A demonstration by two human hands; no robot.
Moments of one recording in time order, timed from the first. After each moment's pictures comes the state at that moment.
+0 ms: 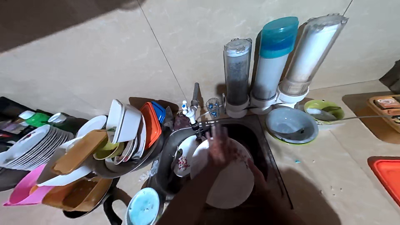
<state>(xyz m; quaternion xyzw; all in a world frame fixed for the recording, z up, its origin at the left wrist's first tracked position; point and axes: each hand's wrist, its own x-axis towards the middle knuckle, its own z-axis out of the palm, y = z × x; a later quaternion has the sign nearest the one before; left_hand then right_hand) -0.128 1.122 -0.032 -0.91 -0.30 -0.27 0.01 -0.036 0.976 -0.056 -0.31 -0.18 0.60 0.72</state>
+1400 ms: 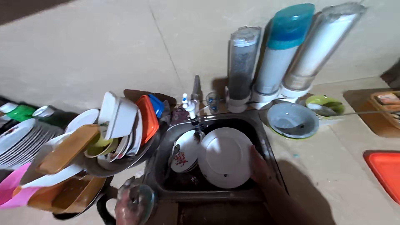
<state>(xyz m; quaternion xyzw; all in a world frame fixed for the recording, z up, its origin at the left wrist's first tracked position) -0.425 1.071 0.009 -0.80 -0.51 -0.32 -0.02 -0.018 0.997 -0.055 -0.53 -0.11 0.47 0.69</state>
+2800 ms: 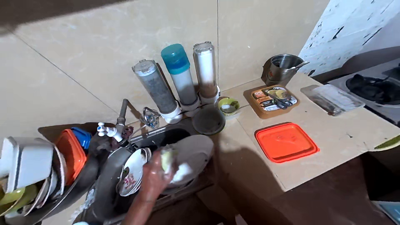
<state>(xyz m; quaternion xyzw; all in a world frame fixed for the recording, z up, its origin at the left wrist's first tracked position) -0.114 0.989 0.096 -0.90 -0.24 -0.36 -0.05 0.047 0.894 -0.019 -0.43 -0.02 0.55 0.71</state>
